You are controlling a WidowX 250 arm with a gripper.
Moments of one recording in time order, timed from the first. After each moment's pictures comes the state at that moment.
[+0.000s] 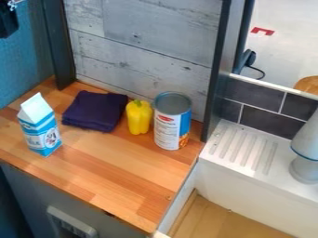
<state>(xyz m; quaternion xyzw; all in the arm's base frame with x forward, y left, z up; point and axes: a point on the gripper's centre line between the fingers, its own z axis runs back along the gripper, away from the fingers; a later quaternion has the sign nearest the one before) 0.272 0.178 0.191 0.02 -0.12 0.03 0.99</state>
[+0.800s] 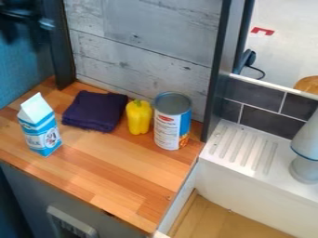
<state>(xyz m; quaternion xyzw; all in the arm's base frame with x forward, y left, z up) 0.314 0.136 0.158 0.00 -0.11 -0.02 0.99</state>
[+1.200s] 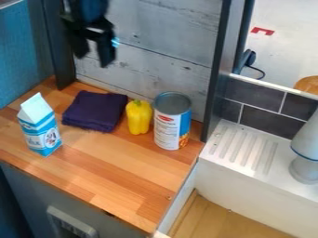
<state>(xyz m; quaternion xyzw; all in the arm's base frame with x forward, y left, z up) 0.364 0.076 0.130 -0.02 -0.11 -0.07 0.99</state>
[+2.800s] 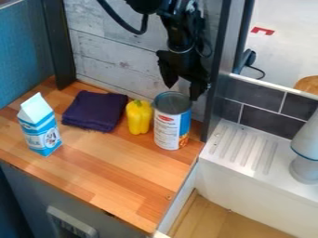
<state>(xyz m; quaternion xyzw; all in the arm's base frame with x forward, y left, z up) 0.440 -0.034 0.068 0.03 -0.20 -0.11 0.97</state>
